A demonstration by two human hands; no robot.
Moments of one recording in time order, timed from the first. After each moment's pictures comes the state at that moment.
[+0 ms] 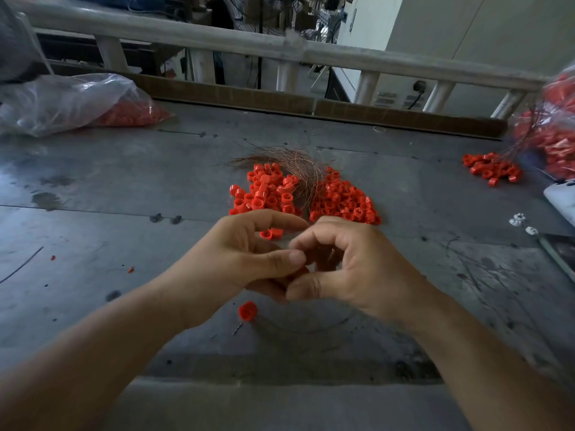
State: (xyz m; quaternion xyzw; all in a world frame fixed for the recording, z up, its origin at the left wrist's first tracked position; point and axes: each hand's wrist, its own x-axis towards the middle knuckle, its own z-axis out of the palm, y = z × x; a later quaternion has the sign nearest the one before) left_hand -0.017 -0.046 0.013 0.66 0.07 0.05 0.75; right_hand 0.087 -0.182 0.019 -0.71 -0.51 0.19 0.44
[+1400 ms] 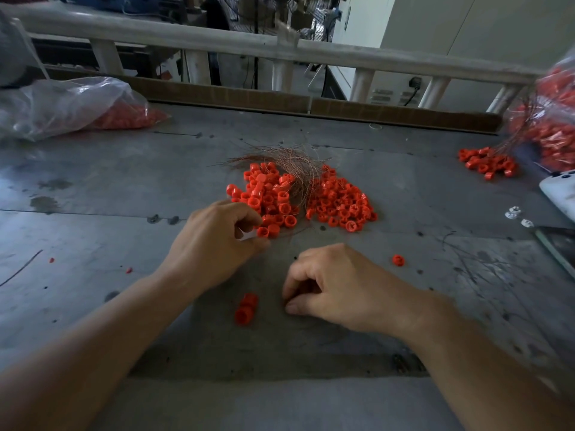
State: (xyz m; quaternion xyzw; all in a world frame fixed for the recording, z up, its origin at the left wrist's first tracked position) left_hand 0.008 -0.013 -0.024 0.92 0.19 0.22 0.26; right_hand 0.082 -0.179 0.011 -0.78 -0.57 0.18 0.18
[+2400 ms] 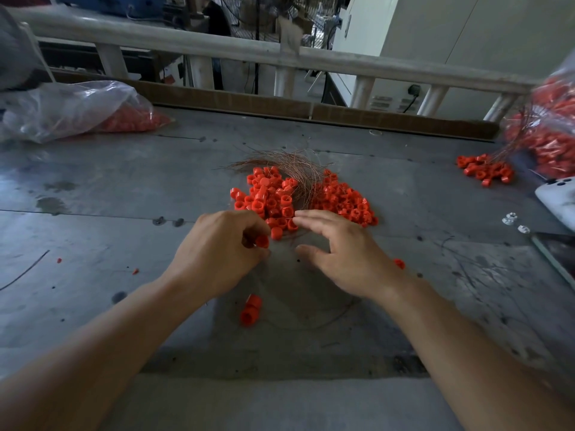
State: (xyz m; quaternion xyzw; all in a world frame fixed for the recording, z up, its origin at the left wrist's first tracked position) left_hand 0.001 -0.022 -0.015 0.92 0.19 0.20 0.27; right_hand 0.112 -0.168 -0.008 -0.82 -0.50 0.05 0.26
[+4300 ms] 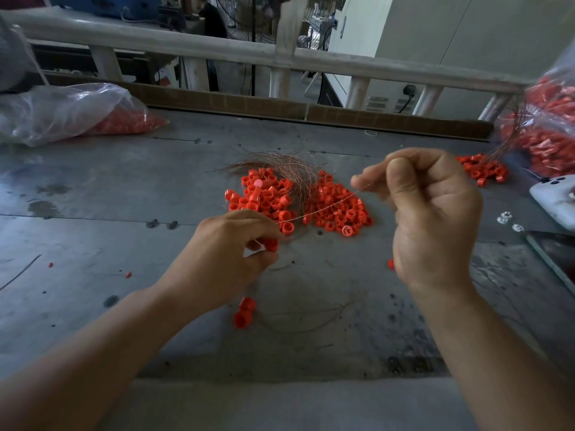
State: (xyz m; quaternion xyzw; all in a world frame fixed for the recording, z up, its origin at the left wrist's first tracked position) left_hand -0.006 -0.036 -0.003 0.92 0.06 0.24 0.29; right_hand 0.107 -0.188 0.032 -0.52 -0.39 -0.08 0.75
